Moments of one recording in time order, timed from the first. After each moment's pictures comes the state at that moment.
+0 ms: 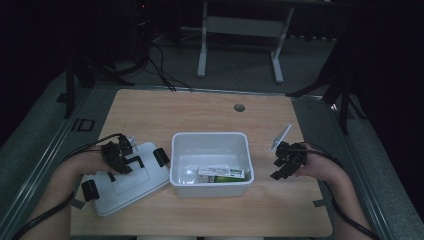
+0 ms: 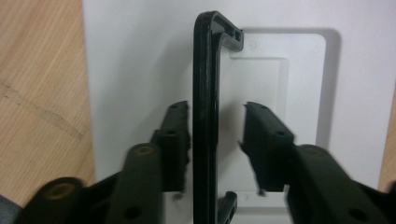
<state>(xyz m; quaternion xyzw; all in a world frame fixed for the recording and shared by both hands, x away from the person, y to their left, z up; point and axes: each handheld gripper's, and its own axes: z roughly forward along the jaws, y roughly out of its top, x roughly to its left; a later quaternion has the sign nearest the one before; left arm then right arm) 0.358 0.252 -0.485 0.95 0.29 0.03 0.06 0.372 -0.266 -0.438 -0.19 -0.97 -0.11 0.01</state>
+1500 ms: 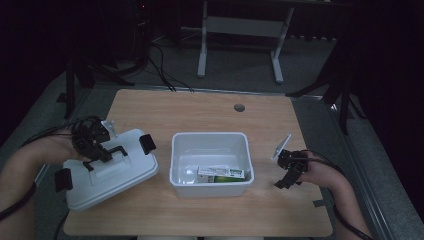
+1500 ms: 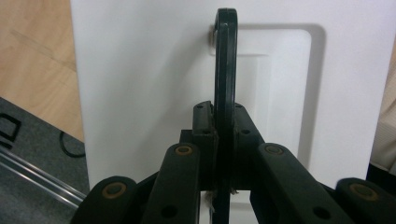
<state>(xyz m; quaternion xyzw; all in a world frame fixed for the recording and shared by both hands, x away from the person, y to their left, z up) 0.330 0.280 -0.376 0.96 0.27 0.04 0.08 0.364 -0.278 -0.466 -0.21 -0.98 -0.07 0.00</state>
